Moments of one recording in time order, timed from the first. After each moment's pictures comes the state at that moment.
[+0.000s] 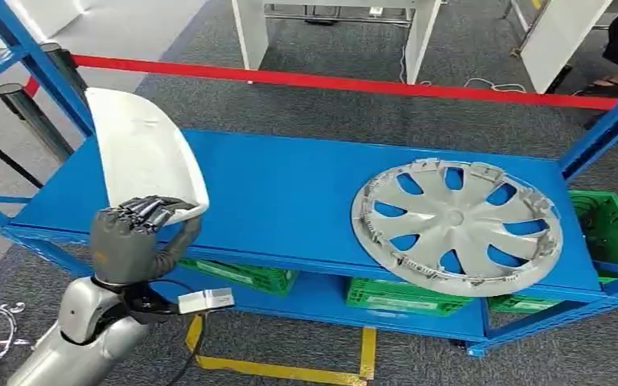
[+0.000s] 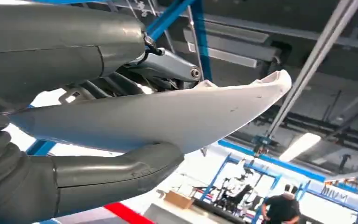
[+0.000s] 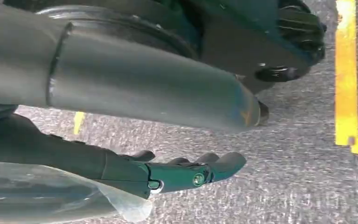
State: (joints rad) left arm -0.06 0.11 -0.27 -1.75 -1.22 0.70 -0.22; right arm -0.02 0.11 -0.65 -0.19 0.71 0.09 -0.23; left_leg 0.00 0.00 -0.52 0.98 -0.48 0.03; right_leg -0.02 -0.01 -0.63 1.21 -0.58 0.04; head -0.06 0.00
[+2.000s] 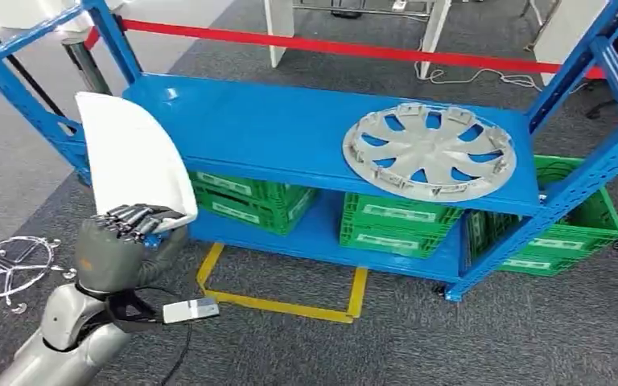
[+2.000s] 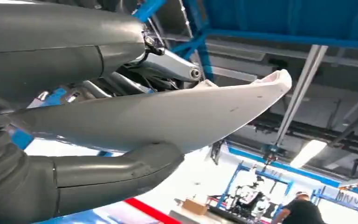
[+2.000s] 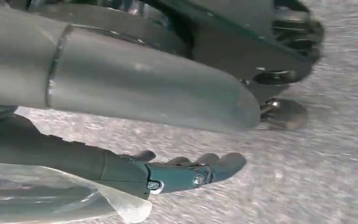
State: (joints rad) left arm -0.02 0.17 -0.25 -1.79 -1.20 0.70 -0.24; right arm -0.04 0.16 -0.66 -0.19 0.72 0.01 -0.21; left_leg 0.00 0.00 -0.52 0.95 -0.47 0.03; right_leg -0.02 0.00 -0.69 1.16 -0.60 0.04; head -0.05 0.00
